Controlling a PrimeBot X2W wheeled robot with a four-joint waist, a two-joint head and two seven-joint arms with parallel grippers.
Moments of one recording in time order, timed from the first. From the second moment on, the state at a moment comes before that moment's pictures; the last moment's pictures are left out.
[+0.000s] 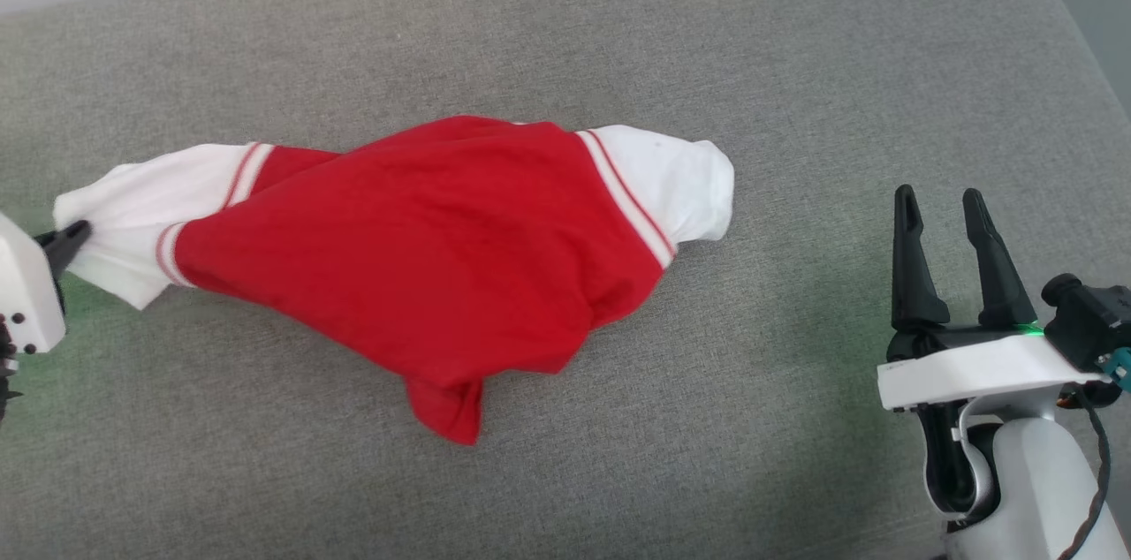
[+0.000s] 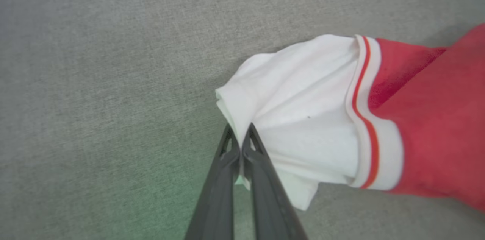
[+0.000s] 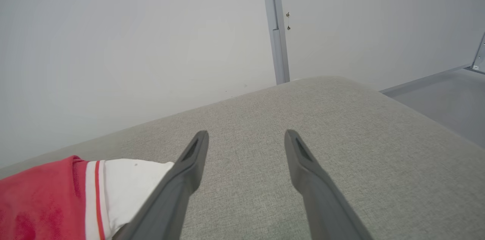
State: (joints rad) left arm -0.88 0.97 -1.06 0.64 -1.34 -0.09 0.18; right arm -0.25 -0.05 -0.05 0.22 0.35 0.13 -0.26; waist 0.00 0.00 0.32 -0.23
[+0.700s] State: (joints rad) left arm -0.75 0.82 -1.04 0.71 -1.28 -0.07 -0.22; right arm -0.23 -0.11 0.00 0.30 0.26 0.13 -0.26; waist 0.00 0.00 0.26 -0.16
